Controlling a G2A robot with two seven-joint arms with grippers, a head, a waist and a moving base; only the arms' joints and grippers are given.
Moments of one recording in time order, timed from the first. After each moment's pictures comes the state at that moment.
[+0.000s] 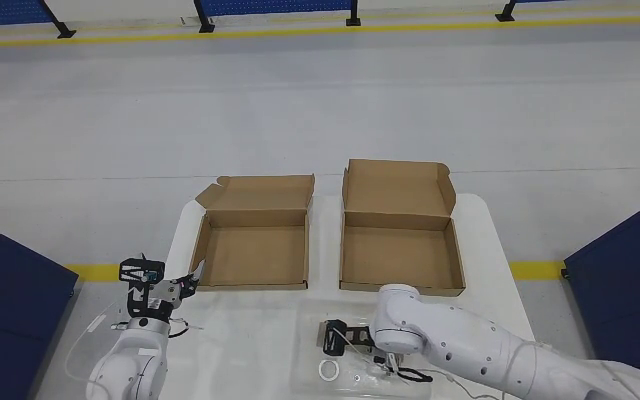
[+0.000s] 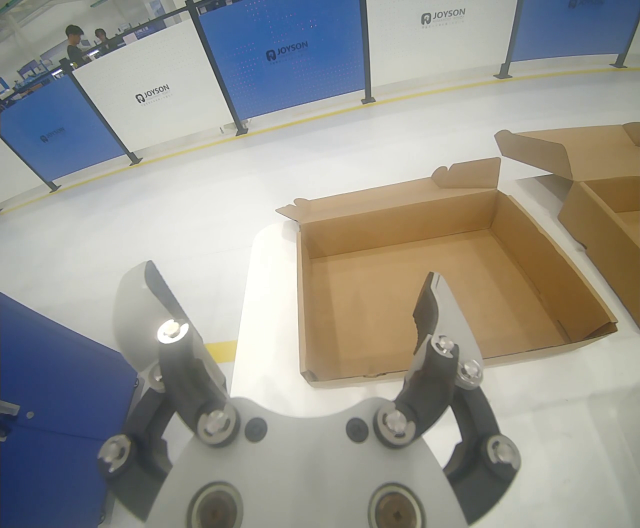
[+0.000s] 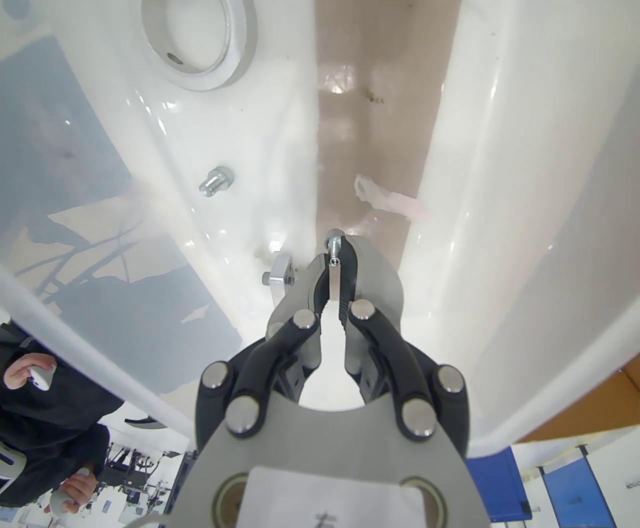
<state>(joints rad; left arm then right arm) 1.73 -1.15 -1.60 -1.80 1.33 0.00 0.00 -0.78 -0.98 0.33 -1.78 -0.81 -0.28 1.46</state>
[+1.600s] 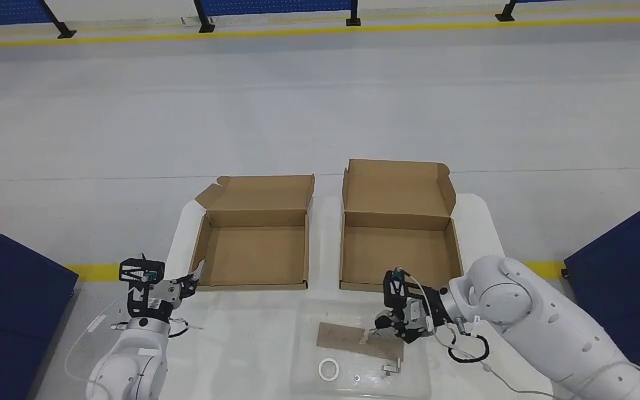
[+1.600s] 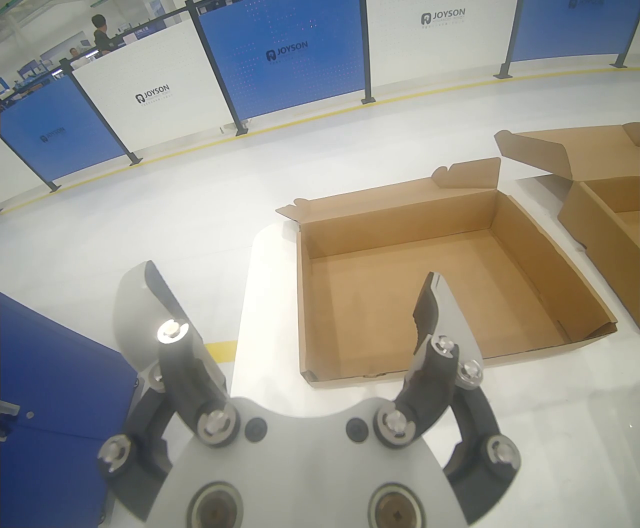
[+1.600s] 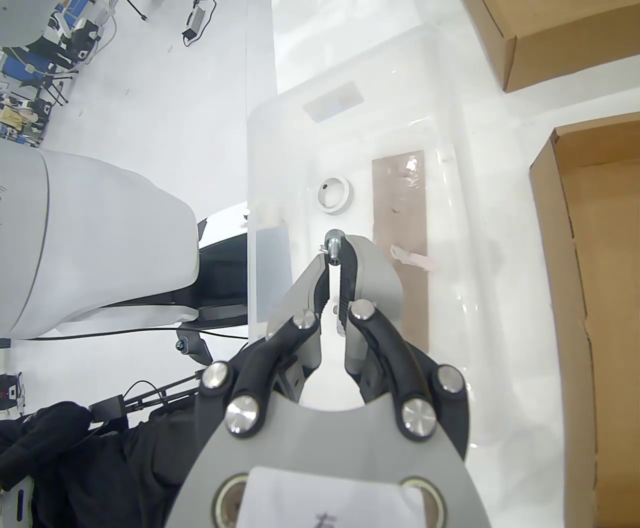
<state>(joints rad) 1.73 -1.15 -1.60 -1.80 1.33 0.00 0.00 -1.09 -0.73 0.88 -1.70 -0.22 -0.79 1.03</state>
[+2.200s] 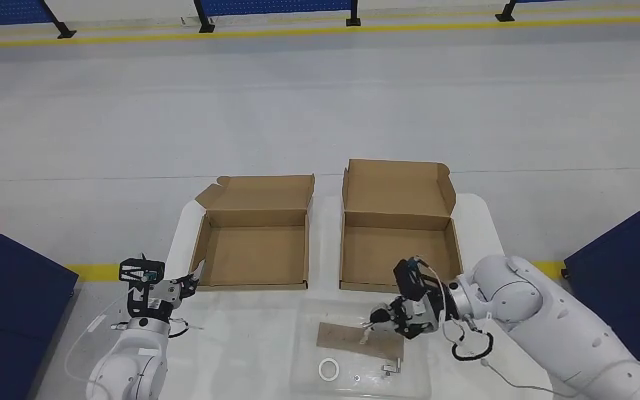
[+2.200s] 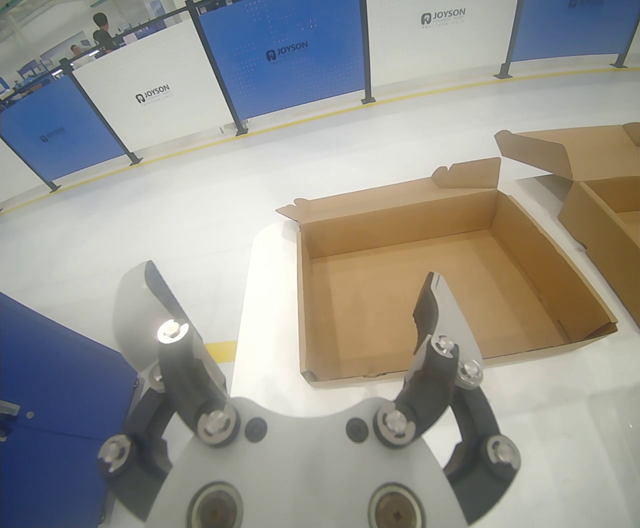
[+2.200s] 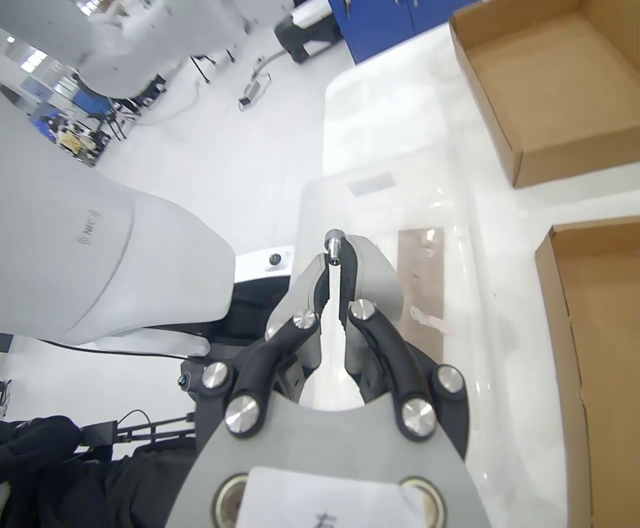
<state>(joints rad) 1.73 -1.15 -1.60 -1.80 1.33 0.00 0.00 -1.08 -0.69 0.87 -1.67 -0.05 -1.00 0.82</state>
